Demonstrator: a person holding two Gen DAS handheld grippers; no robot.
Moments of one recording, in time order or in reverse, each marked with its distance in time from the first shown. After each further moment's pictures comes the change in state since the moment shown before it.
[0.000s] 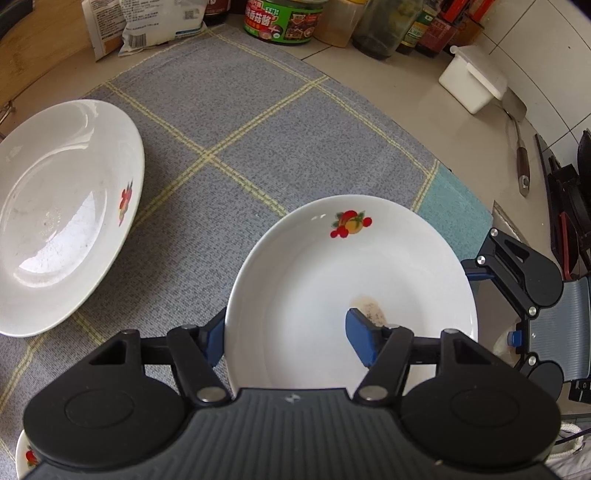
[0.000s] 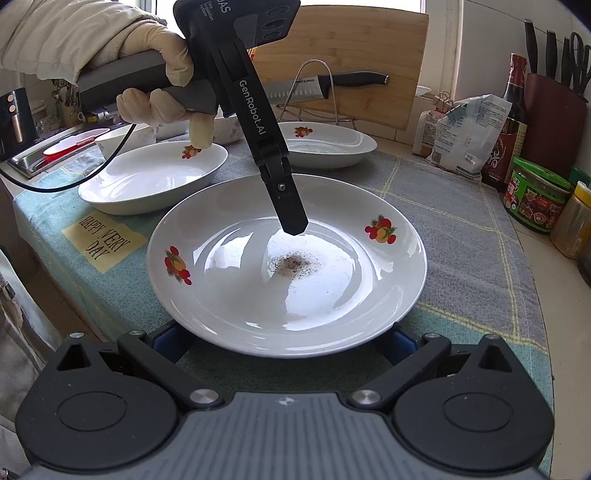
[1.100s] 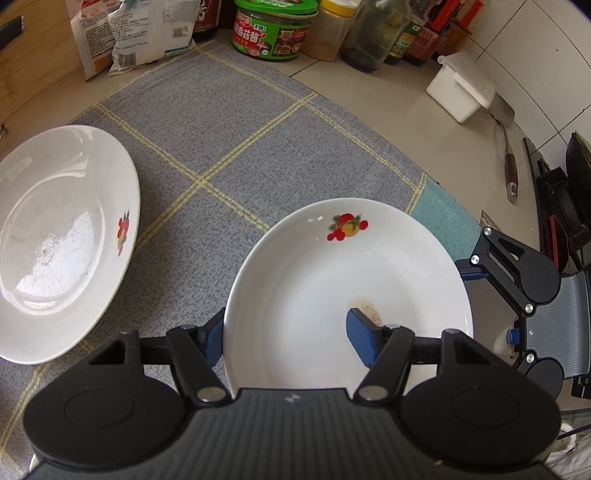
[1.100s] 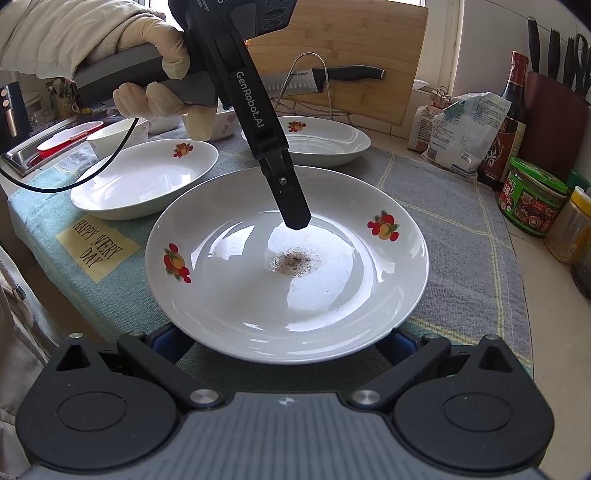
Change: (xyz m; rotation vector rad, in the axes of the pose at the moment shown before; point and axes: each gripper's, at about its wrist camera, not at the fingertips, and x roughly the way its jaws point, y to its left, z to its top) left arm -0.009 0.000 0.009 0.018 -0.028 -0.029; right arm -0.003 -0.003 0.015 0.000 0.051 -0.012
